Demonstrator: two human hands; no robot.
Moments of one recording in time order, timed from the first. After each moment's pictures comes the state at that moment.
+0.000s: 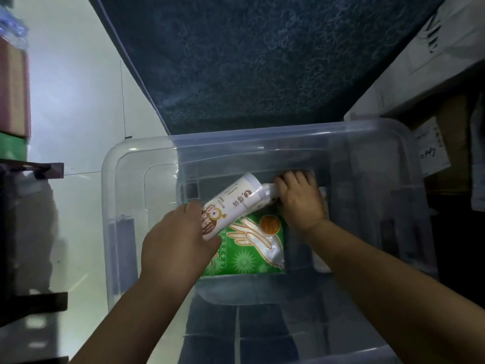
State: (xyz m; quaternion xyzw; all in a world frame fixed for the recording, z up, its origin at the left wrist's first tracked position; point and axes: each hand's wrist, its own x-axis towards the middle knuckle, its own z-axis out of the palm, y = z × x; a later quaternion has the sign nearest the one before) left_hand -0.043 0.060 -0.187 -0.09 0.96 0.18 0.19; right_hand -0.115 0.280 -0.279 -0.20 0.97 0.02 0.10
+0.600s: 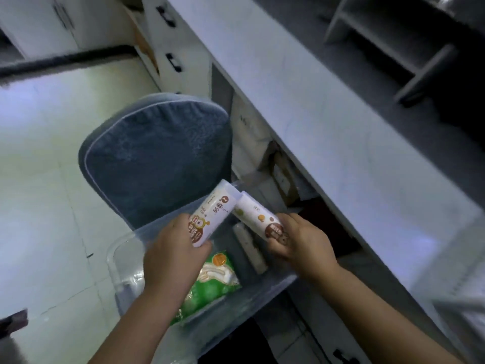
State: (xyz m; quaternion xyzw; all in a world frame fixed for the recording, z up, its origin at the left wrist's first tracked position) left_hand -0.041 0.115 0.049 0.05 0.95 0.29 0.08; right_hand 0.022 0.340 0.050 0.09 0.98 -0.16 0.04
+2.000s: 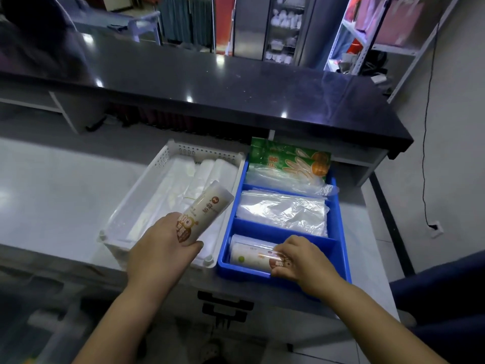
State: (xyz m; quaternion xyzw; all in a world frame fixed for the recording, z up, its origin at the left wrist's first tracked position) left_hand 0.359 0.497 0.180 0.47 0.84 0.27 0.07; right_hand 0.609 0.615 0.143 0.42 0.88 -0.20 0.00
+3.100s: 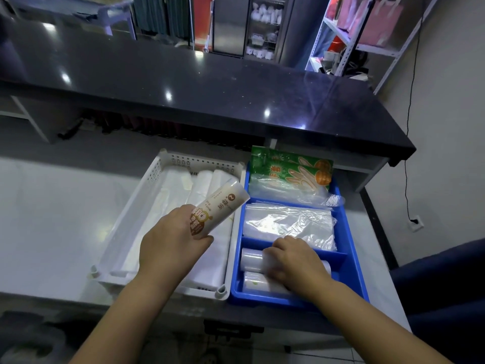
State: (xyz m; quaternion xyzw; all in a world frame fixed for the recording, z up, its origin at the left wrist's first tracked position) left_hand 0.310 0.561 0.186 0.54 0.79 0.26 0.09; right_hand 0.549 0.645 0.132 0.39 0.92 -0.04 0.05
